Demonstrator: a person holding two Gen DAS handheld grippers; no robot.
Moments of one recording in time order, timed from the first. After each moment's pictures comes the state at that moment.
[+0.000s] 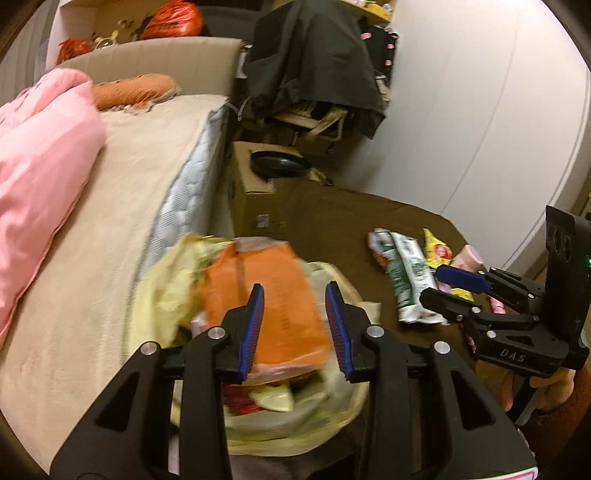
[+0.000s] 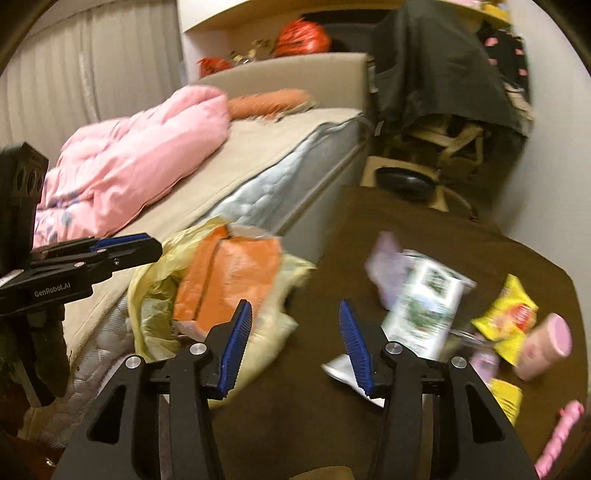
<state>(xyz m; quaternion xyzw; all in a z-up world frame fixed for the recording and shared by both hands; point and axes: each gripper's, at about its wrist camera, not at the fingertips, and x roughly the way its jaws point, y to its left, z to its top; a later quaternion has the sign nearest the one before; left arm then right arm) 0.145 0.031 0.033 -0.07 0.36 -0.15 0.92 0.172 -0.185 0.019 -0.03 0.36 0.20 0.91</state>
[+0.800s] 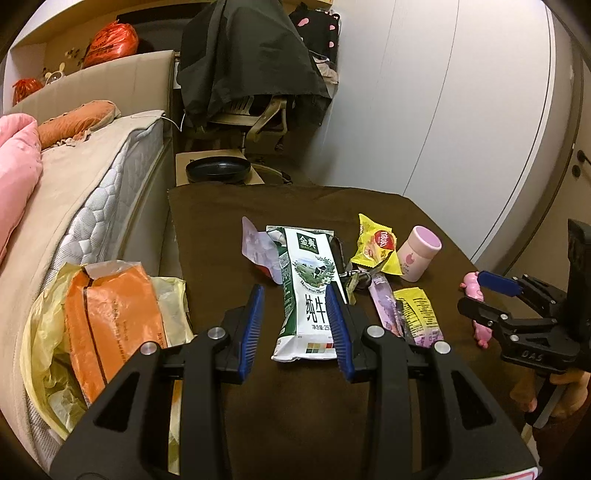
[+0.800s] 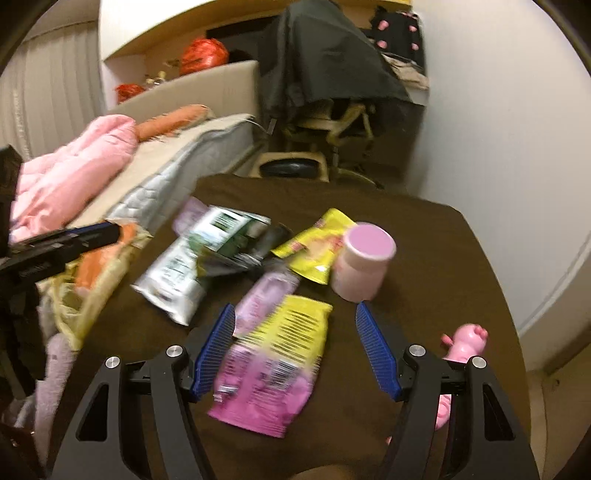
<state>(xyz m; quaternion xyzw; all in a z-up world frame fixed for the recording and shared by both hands) 0.162 -0.120 0.015 -0.01 0.35 -0.20 0.91 0.137 -0.350 -0.015 -0.01 0.38 0.04 0.93</state>
